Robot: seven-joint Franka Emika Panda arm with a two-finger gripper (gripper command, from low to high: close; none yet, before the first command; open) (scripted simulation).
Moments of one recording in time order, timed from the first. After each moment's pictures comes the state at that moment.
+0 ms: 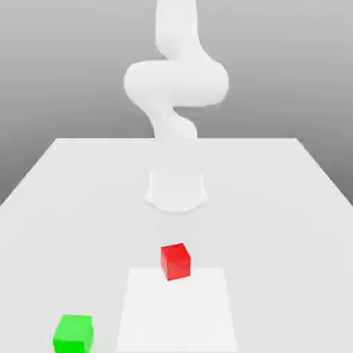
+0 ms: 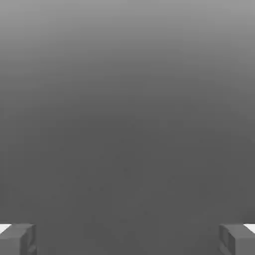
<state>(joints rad) 0.01 -0.75 -0.03 -2.37 0.00 2.35 0.77</state>
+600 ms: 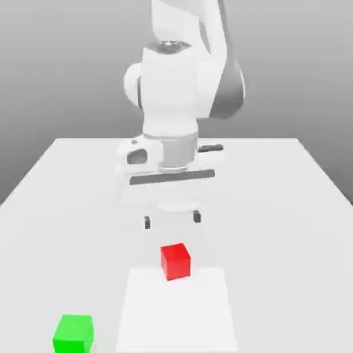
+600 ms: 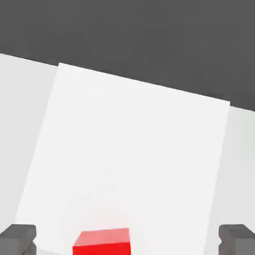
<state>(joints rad) 0.09 -0.17 -0.11 -2.98 -0.03 2.83 0.50</state>
